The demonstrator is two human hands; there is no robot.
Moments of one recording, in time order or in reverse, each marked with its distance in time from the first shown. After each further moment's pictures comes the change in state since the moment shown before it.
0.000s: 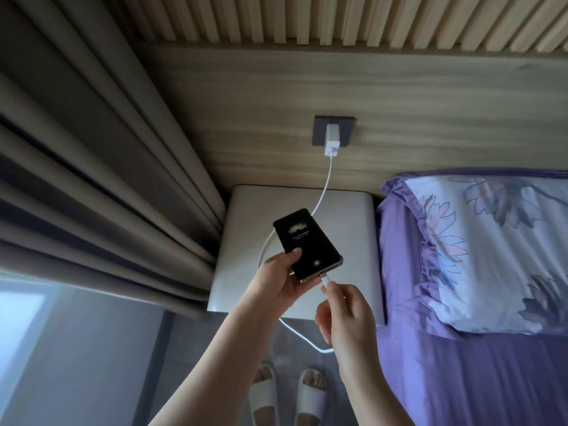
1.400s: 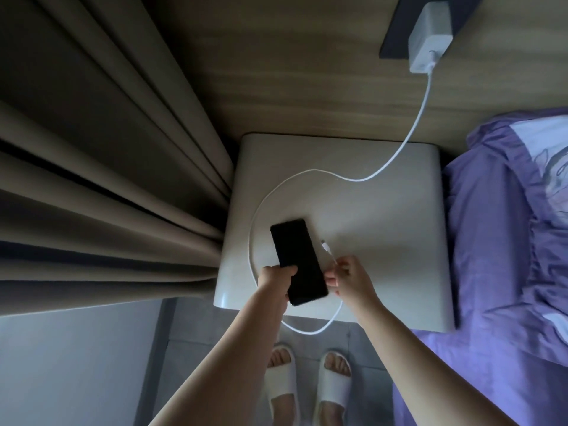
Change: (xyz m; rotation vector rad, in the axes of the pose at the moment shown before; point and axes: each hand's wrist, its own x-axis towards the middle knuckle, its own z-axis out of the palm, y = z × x) left_hand 0.187 -0.041 -0.160 0.415 0.575 -0.214; right_hand 0.201 0.190 0.080 -0.423 -0.135 0.226
